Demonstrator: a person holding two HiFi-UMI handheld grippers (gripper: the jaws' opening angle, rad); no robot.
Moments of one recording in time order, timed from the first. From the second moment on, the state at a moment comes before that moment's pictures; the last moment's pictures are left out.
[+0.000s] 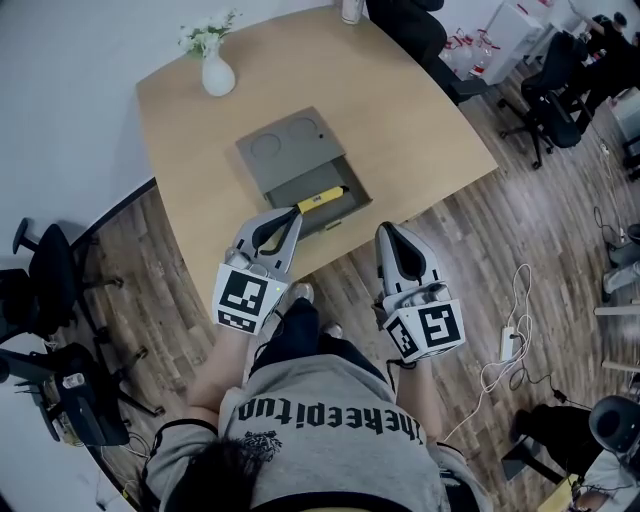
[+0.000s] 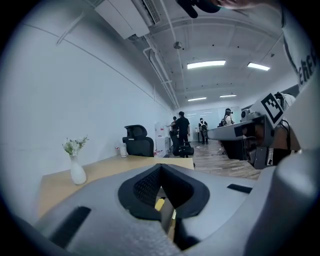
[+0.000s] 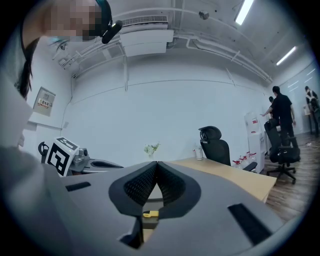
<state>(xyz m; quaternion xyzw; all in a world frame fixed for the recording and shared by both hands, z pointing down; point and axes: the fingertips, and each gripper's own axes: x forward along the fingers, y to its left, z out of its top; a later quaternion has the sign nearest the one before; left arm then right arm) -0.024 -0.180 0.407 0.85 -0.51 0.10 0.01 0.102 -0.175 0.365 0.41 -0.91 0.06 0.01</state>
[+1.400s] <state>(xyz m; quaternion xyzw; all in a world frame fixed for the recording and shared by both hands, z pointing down) -0.049 -0.098 0.325 0.85 -0.52 -0.06 -0.02 0.084 -0.121 0.340 0.40 -0.91 0.02 -0.01</state>
